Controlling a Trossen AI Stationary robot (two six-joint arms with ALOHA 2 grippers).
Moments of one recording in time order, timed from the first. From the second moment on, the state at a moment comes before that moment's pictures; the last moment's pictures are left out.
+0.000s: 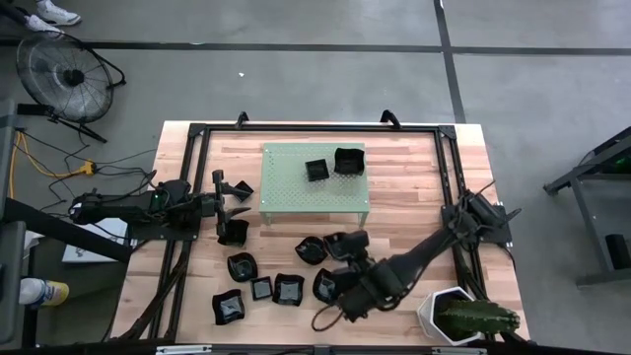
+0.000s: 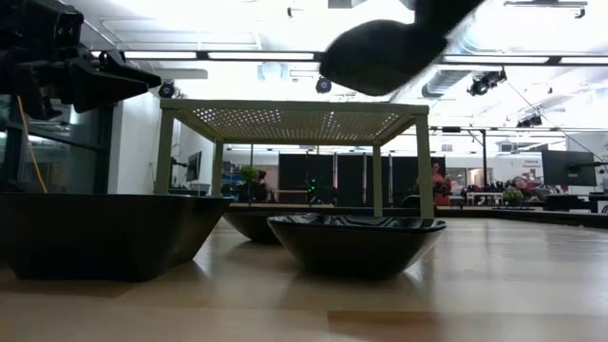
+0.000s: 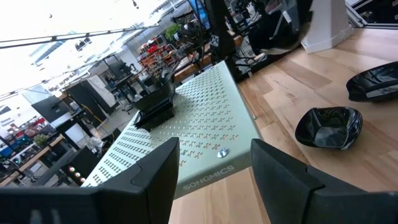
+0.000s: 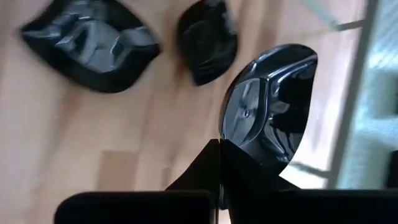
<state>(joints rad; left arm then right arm) 0.01 0.01 0.02 0.01 -0.06 0.55 0.58 2.00 1.81 -1.30 0.59 0.26</state>
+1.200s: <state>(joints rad) 0.01 0.01 0.02 0.01 -0.06 0.55 0.20 2.01 1.82 -0.70 0.56 -0.57</state>
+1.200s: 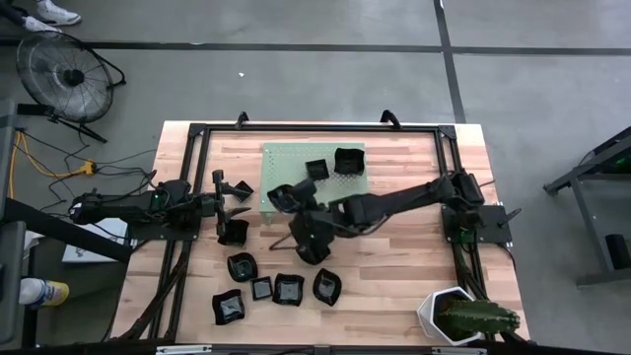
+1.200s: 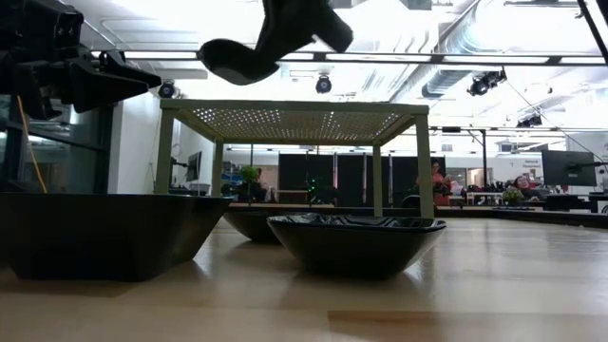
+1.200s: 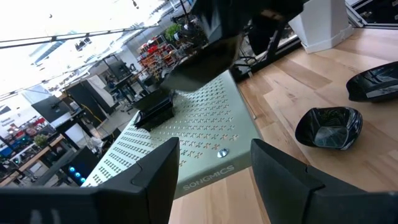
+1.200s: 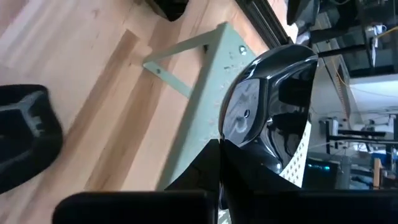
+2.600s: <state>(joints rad) 0.01 0.01 0.02 0.01 -0.06 0.55 0.08 2.06 1.82 -0.64 0.58 -0.82</state>
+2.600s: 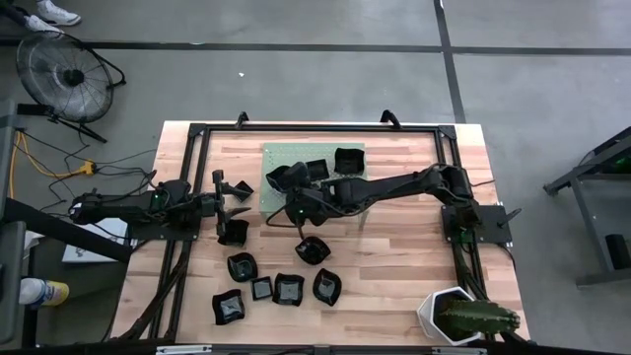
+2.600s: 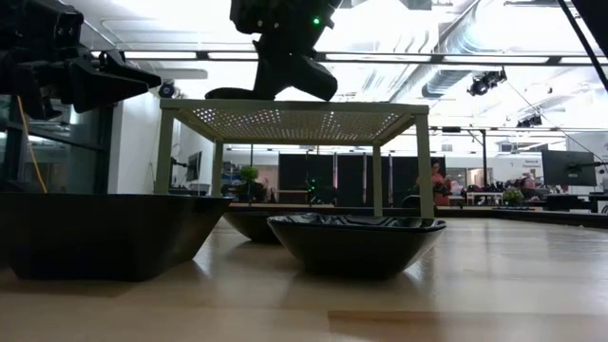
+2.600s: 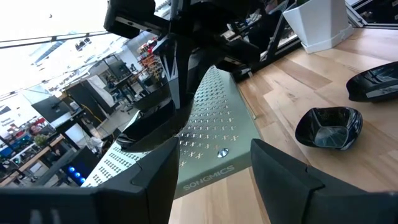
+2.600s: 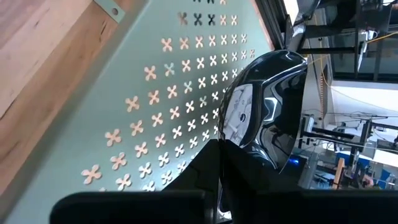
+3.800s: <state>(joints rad) 0.01 0.01 0.02 0.01 -0.06 0.55 0.08 2.06 1.82 -0.66 0.50 -0.81</state>
